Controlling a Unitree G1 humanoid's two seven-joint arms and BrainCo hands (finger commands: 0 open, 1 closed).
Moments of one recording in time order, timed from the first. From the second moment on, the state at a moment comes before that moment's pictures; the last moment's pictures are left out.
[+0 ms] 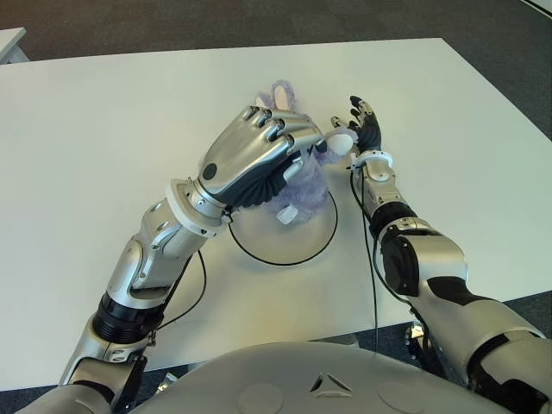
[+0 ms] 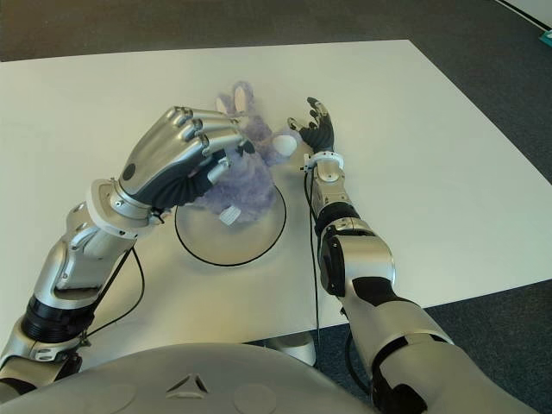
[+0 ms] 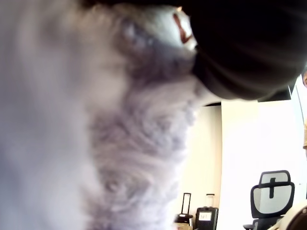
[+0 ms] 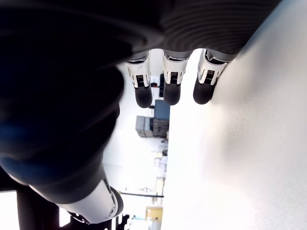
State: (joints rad) left arm -0.12 0.35 -0.22 -0.54 0.69 -0.38 -0.09; right arm -0.83 -0.12 -0.16 1.26 -0.07 -0.40 -0.08
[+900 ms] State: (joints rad) left arm -0.02 0.36 -0.21 -0.62 0.57 -0.37 -0.18; right arm -0.83 -0.12 -0.18 1.26 -0.07 -0.40 -0.08
